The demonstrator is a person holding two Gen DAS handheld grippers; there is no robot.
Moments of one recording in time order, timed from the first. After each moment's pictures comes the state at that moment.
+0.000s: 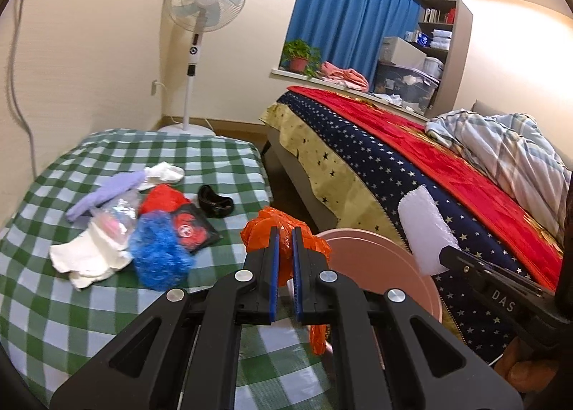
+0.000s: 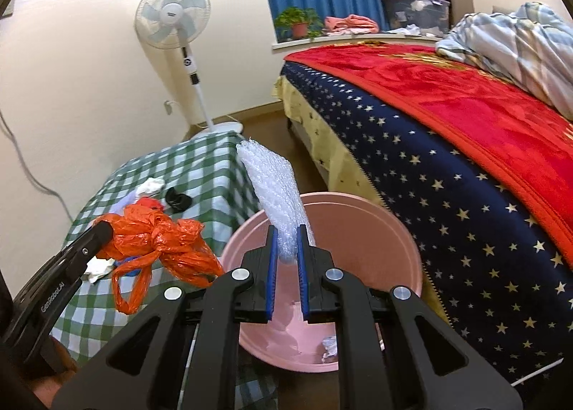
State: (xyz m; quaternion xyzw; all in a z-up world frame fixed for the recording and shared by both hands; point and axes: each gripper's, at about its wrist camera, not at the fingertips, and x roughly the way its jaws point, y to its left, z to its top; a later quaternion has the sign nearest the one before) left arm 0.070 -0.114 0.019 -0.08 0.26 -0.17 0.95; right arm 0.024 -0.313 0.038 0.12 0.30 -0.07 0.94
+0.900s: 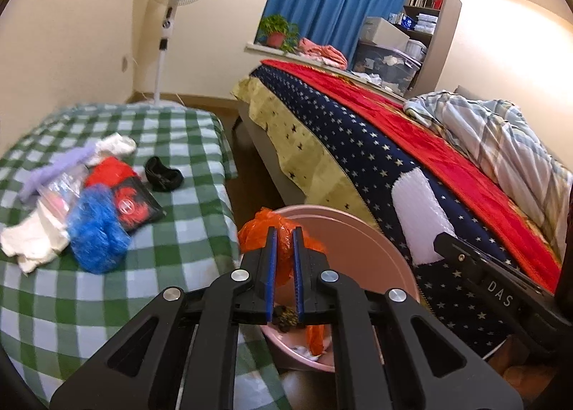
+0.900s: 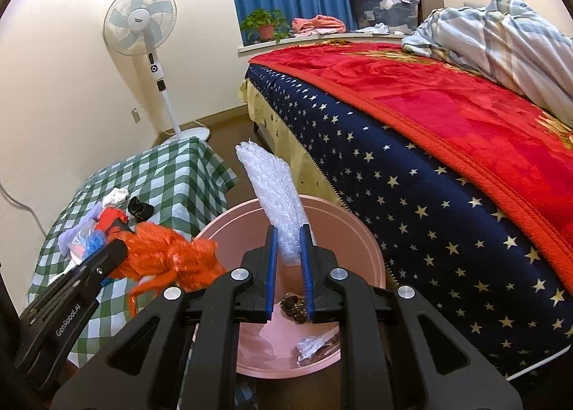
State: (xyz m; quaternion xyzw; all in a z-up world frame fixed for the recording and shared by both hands) left arm 0.085 -0.153 -0.002 -0.09 0.31 -0.22 0.92; right arm 0.021 -0.336 0.033 0.12 0.30 -0.13 0.94
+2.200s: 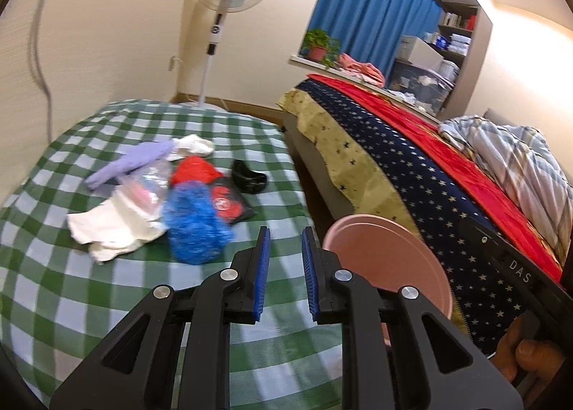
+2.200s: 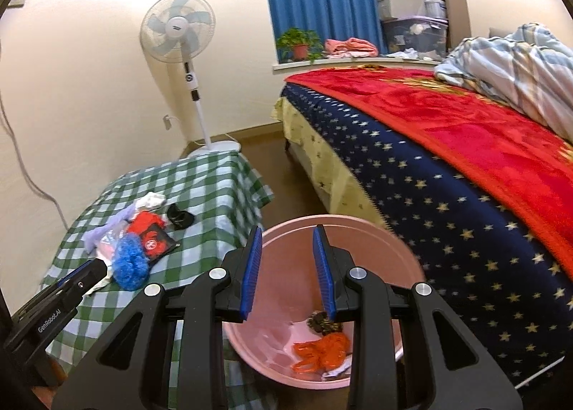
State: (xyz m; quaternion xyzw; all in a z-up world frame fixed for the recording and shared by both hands) left arm 0.069 -0.058 0.003 -0.11 0.29 -0.14 0.94; right arm 0.026 -0.289 0.044 0.10 0.26 -0.07 0.96
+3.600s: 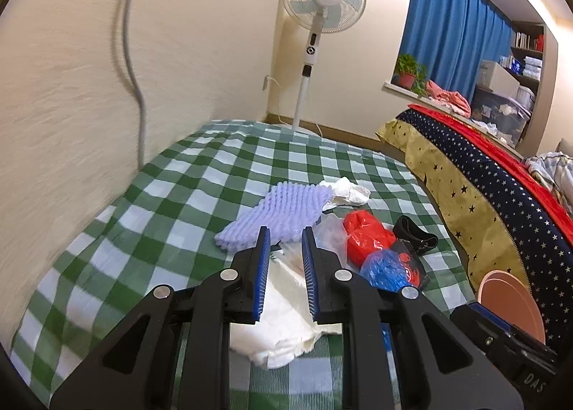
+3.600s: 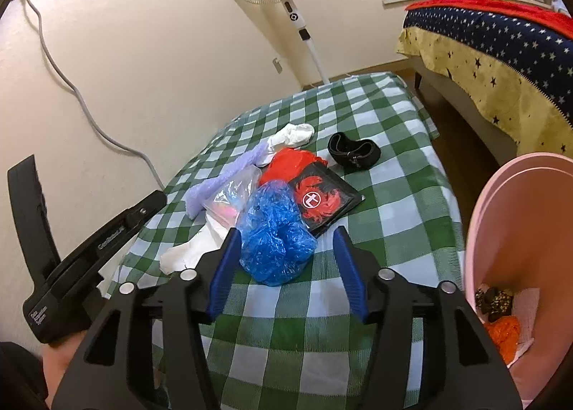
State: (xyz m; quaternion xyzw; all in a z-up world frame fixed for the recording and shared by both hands) left arm 0.151 0.058 -0.020 -0.11 0.27 0.02 0.96; right arm 0.132 -0.151 -0.029 0.18 0.33 0.17 0.91
